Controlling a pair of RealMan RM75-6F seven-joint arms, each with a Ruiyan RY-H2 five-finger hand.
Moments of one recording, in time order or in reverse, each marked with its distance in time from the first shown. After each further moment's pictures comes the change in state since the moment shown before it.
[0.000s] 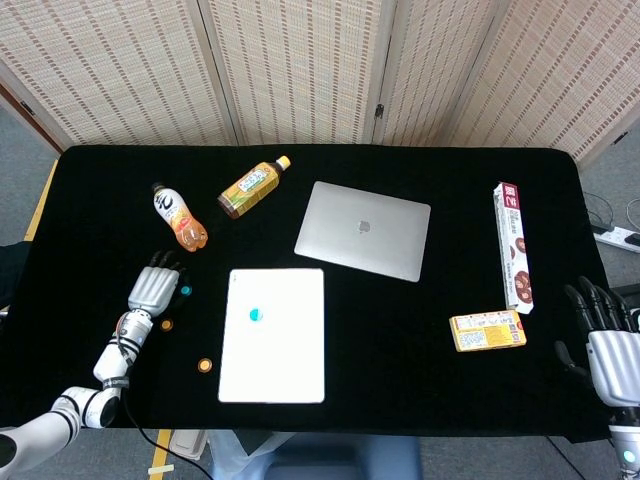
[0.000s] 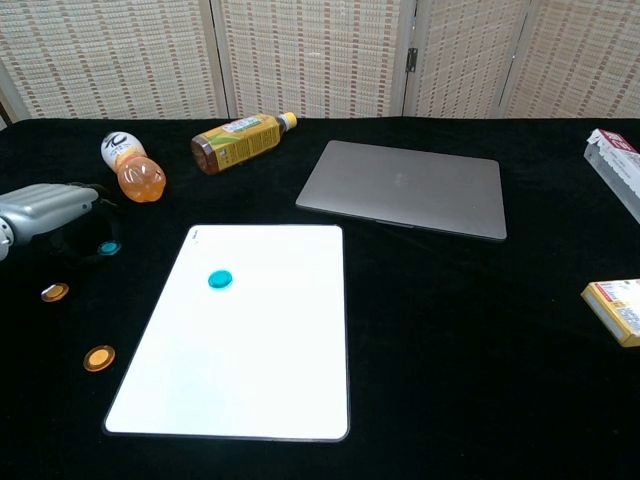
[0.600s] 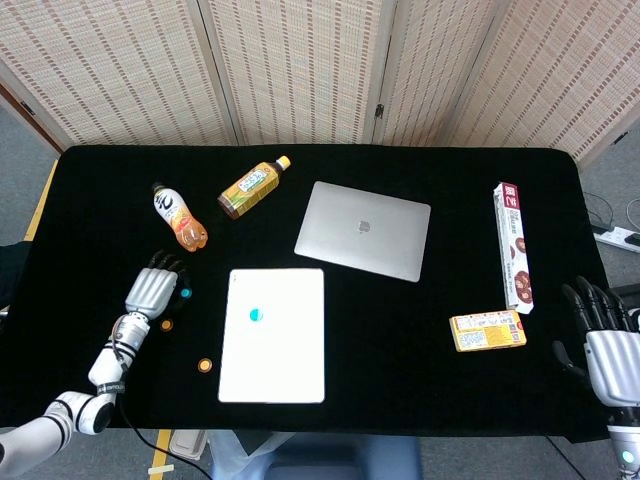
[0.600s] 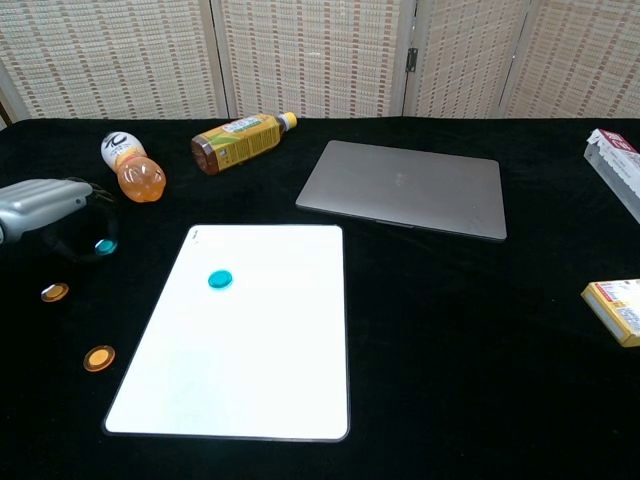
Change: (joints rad) left arm 0.024 0.052 0.002 -0.087 0.036 0.065 -0.030; right arm 0.002 0.001 -0.001 -0.006 -0.012 0.003 -0.006
